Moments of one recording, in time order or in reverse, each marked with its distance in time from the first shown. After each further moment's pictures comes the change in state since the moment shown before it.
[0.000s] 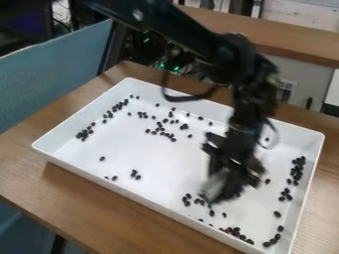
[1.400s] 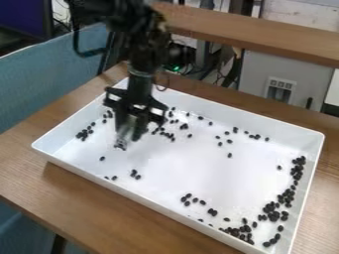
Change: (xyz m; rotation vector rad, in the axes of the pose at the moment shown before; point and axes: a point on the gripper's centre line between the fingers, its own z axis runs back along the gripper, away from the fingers) arm -0.066 0.212 0.024 0.146 0.089 0.660
